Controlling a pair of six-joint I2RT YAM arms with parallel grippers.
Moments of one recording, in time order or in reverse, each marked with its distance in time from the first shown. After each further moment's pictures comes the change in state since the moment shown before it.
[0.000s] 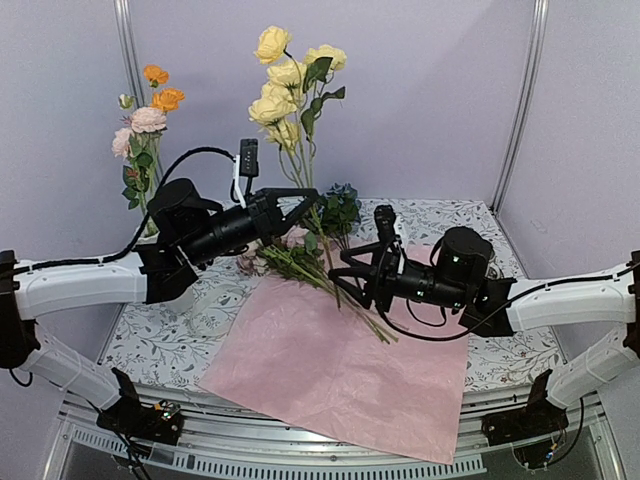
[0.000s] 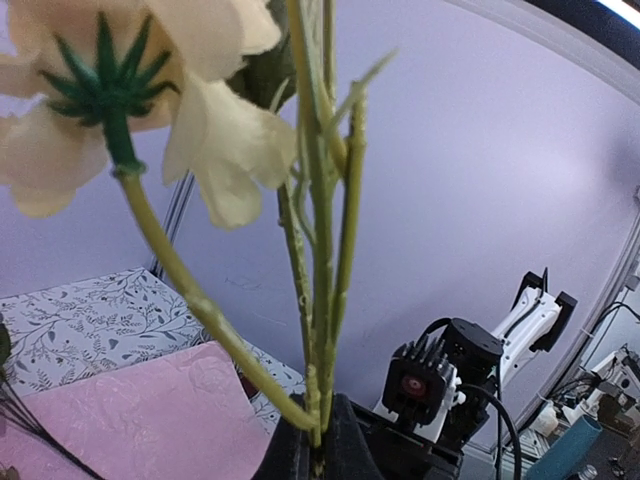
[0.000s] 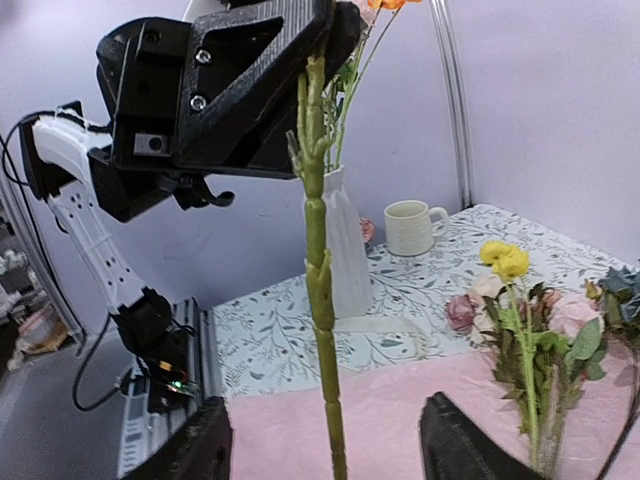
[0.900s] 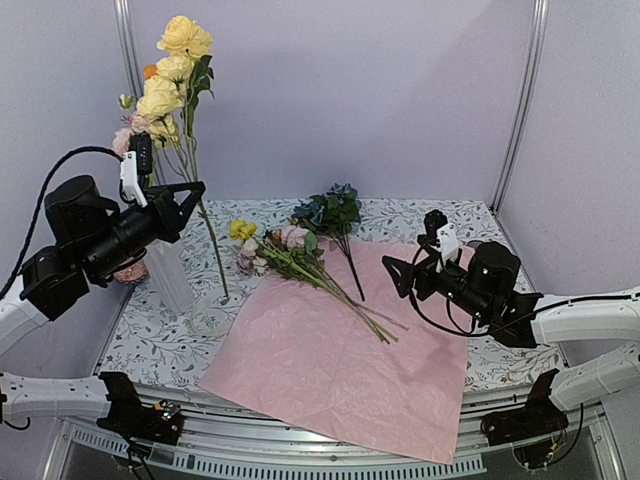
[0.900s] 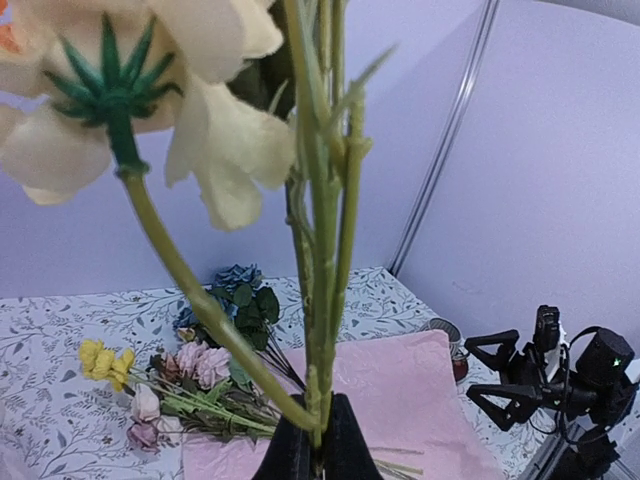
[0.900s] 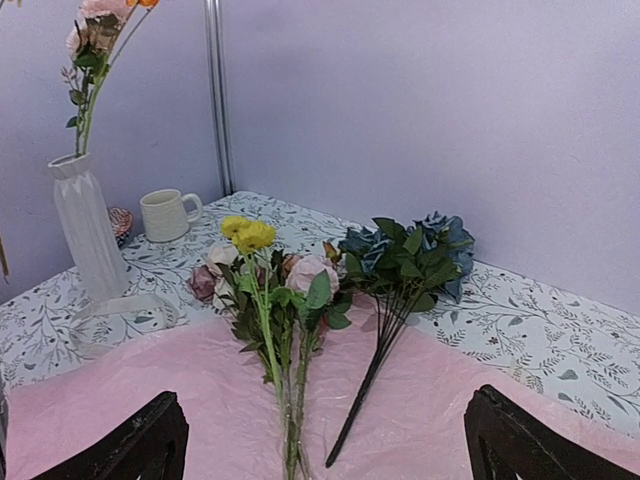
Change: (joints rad) left arm 0.053 -0.532 0.032 -0.789 -0.500 0.219; right arm -0.156 -0.204 -0.232 -0.026 0.415 -0.182
